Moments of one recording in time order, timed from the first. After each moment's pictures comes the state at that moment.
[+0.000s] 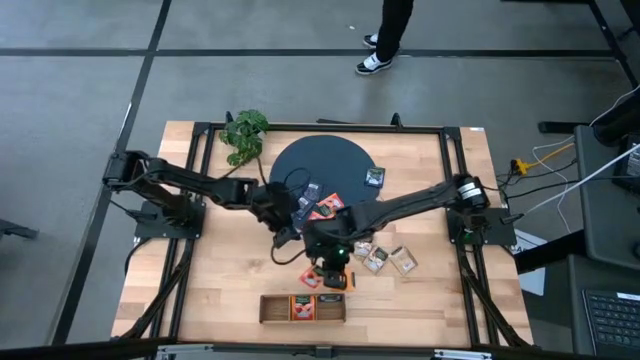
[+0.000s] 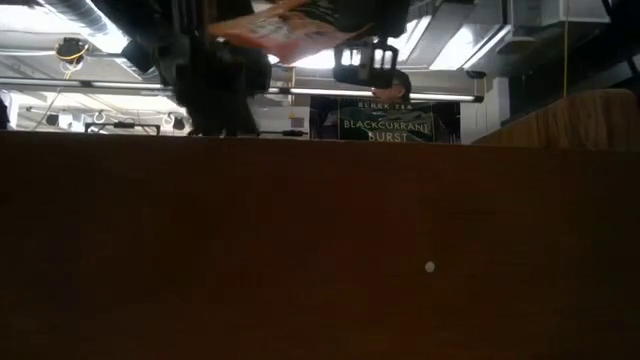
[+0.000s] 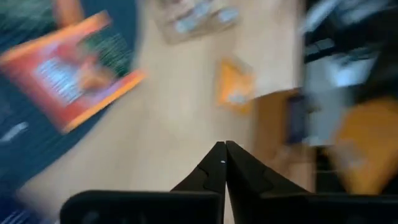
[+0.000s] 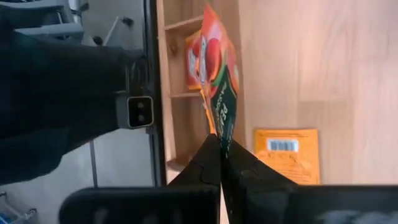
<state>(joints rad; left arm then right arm) 0.00 1.43 0.73 0.01 0.39 -0.65 0.23 2.03 1.77 -0.85 -0.47 0.42</state>
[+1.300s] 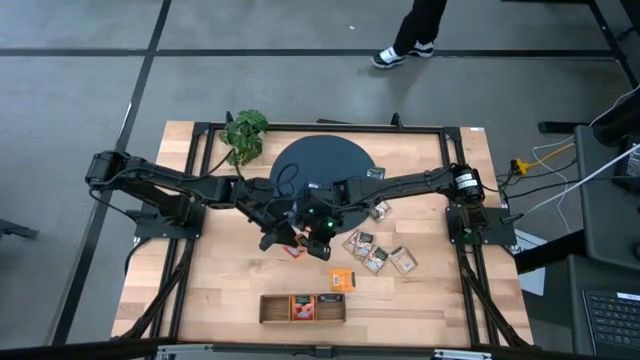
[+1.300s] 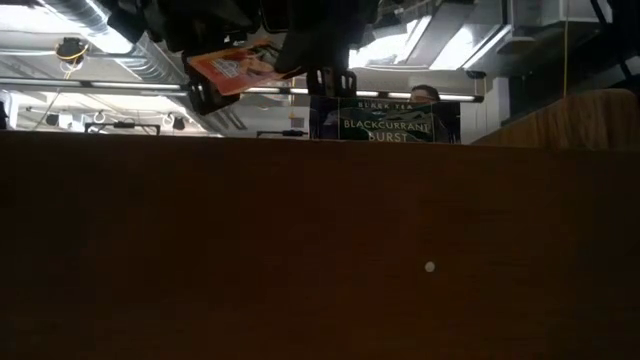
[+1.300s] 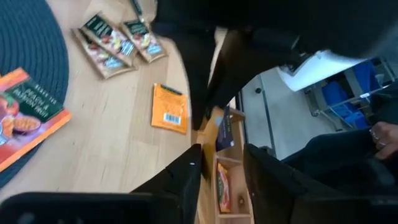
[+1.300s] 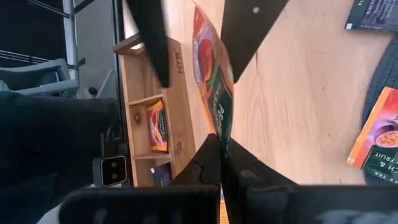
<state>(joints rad) -0.05 1.28 0.74 0.03 0.42 -0.64 0.08 2.03 1.77 -0.74 -0.43 0.42</state>
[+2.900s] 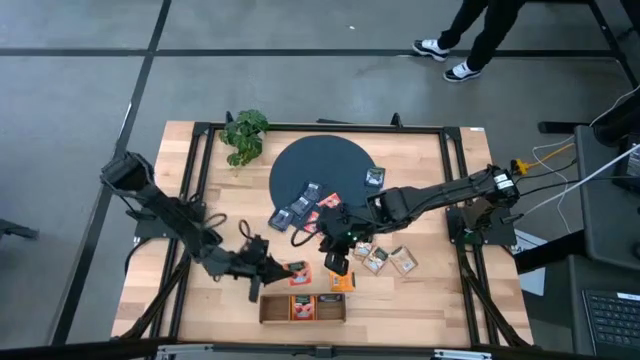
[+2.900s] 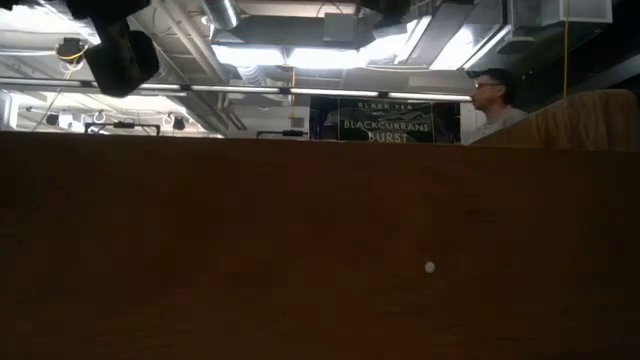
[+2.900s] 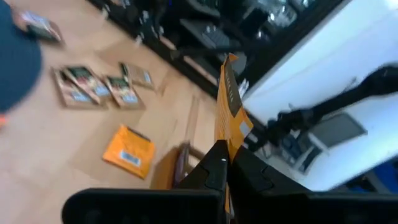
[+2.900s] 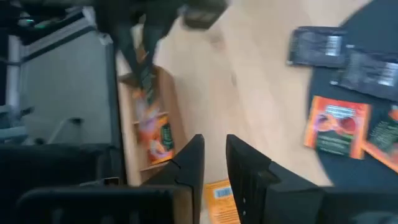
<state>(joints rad) -0.69 1.48 0.54 0.80 -0.59 -0.83 0.27 1.80 1.73 -0.79 0.01 0.58</state>
